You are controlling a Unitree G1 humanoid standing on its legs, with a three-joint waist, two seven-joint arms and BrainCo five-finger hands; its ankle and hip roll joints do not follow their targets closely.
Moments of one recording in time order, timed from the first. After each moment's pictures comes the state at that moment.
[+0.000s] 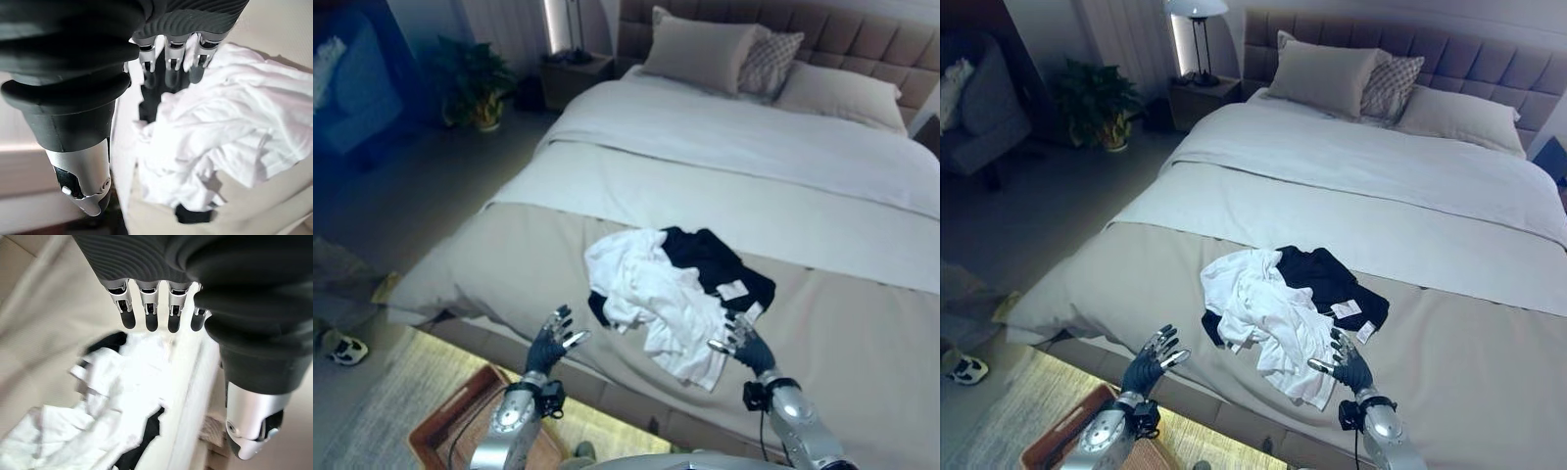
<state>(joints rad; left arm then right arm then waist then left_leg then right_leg) 0.17 0.34 -0.27 0.37 -0.49 -0.21 0.03 0.08 -0.36 0.29 0.43 0.29 -0.18 -0.03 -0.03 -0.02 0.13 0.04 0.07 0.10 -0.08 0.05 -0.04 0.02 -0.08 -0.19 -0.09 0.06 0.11</state>
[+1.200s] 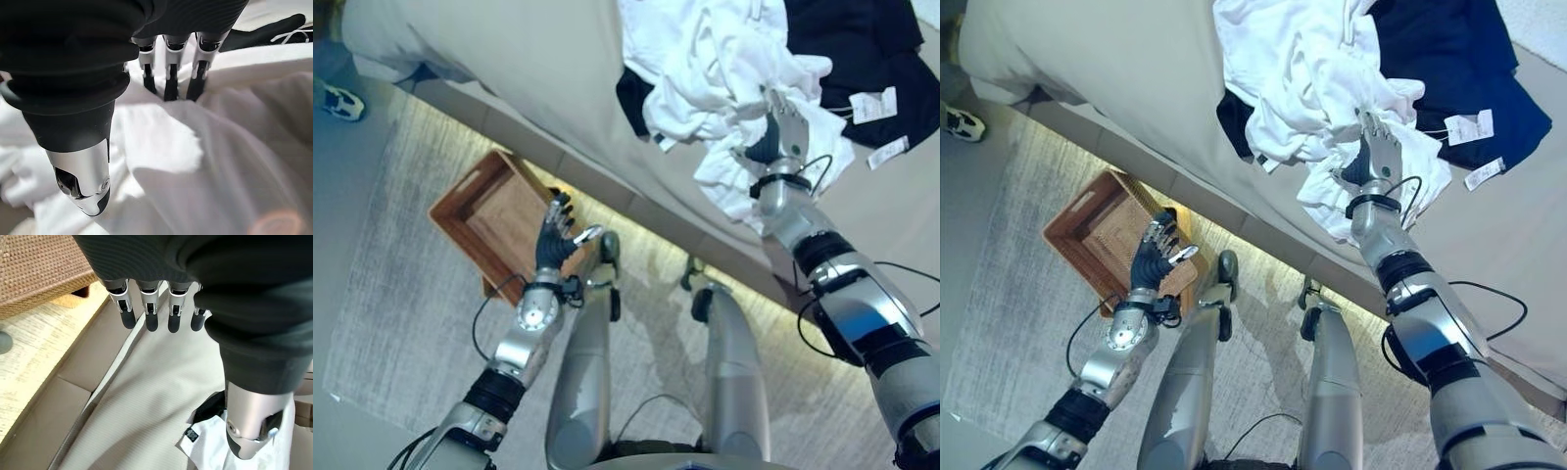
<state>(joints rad) -0.25 0.39 -0.38 0.22 -0.48 -0.28 0.35 -1.07 -0.47 0.50 1.07 -0.44 0.02 -0.66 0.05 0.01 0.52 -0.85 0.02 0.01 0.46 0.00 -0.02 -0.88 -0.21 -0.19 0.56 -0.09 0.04</state>
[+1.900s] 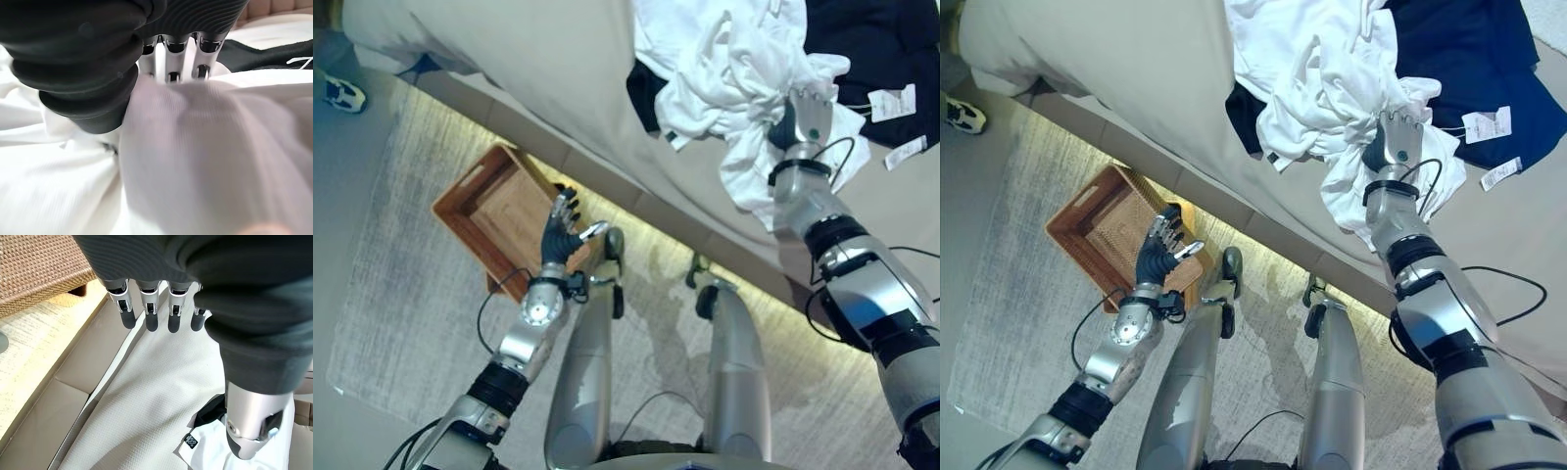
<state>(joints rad) -0.29 0.39 -0.39 0.22 -0.48 -0.28 0.35 -1.16 -0.52 0.52 1.14 -0.42 0.04 -0.65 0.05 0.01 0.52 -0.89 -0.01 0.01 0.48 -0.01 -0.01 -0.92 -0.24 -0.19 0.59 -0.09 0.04</state>
